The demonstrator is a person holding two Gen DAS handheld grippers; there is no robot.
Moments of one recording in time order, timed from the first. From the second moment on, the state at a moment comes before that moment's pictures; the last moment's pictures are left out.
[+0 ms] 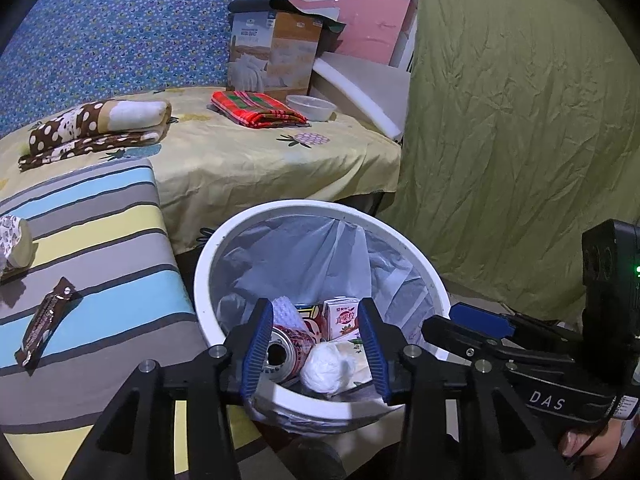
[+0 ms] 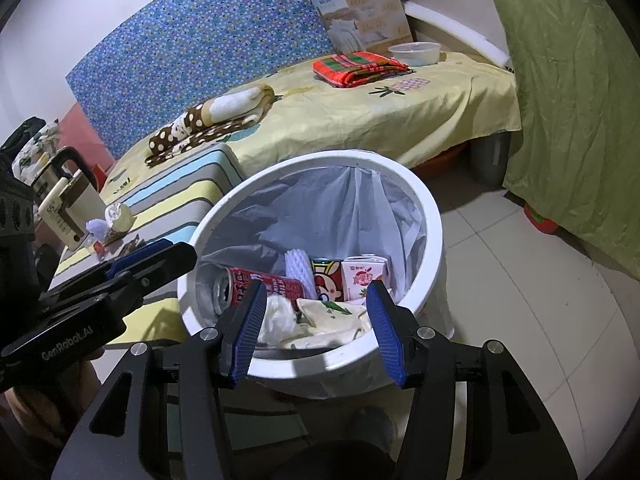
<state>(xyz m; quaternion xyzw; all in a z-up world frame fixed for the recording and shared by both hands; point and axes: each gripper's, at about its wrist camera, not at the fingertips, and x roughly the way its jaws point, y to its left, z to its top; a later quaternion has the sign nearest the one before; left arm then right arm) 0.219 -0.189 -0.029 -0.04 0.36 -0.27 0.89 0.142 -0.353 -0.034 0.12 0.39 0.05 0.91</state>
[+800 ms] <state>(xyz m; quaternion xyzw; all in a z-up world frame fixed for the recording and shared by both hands) 0.152 -0.099 0.002 -0.05 0.34 -0.17 0.92 0.117 -0.284 -0.005 0.07 0.35 0.14 0.92</state>
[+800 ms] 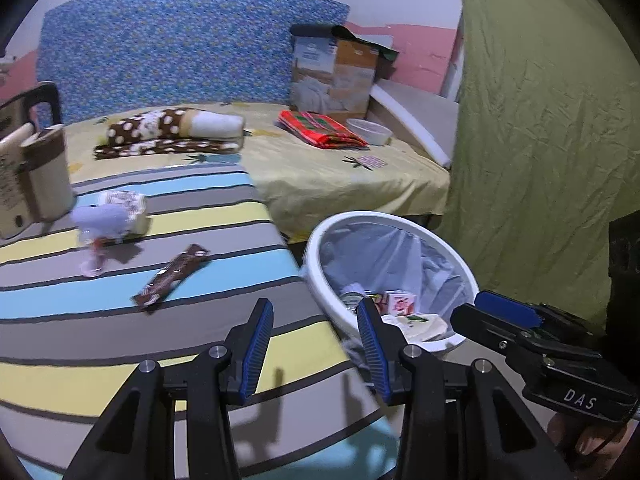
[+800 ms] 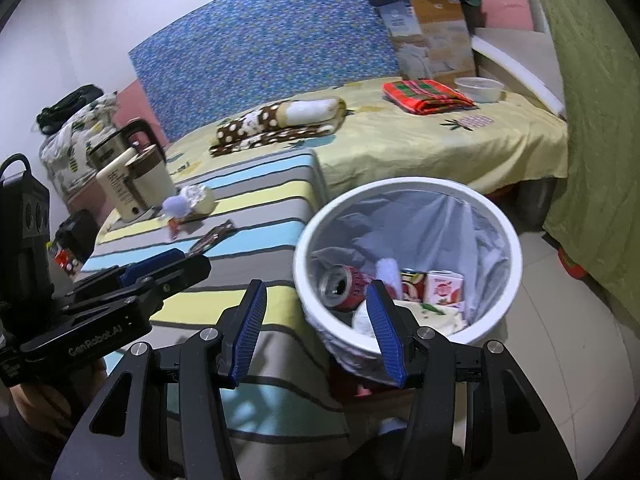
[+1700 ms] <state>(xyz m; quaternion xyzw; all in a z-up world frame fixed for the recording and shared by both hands) 0.119 -0.016 0.005 -0.06 0.32 -0.08 0.94 0.109 -0.220 0.002 0.05 0.35 0.22 0.91</state>
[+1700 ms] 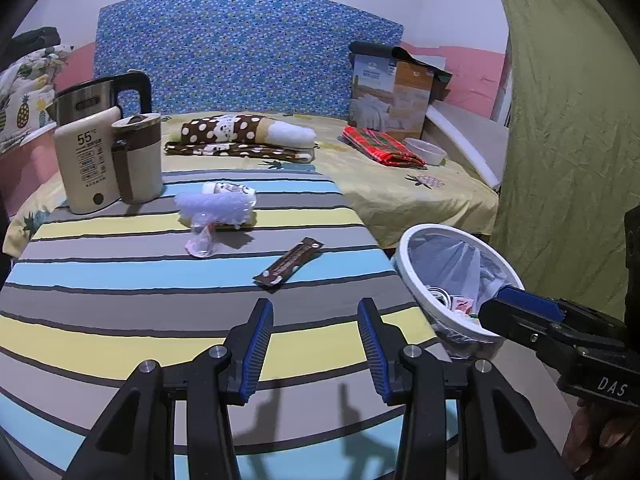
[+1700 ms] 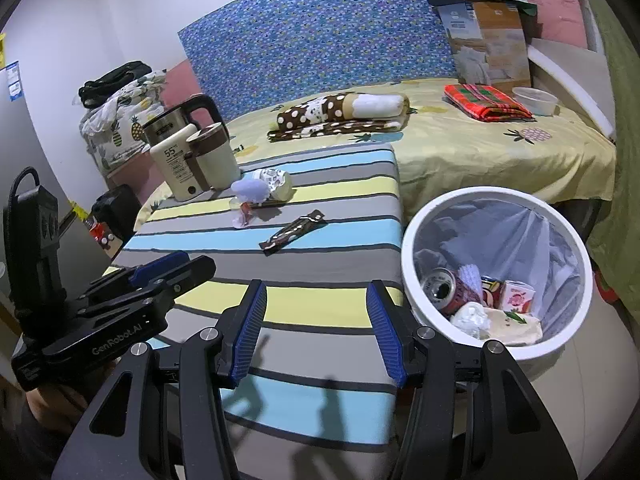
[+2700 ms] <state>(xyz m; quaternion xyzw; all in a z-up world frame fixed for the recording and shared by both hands) 0.232 -0.012 -0.041 -0.02 0.38 -0.10 0.92 0.153 -0.213 -0.011 0.06 0.37 0.21 0.90</state>
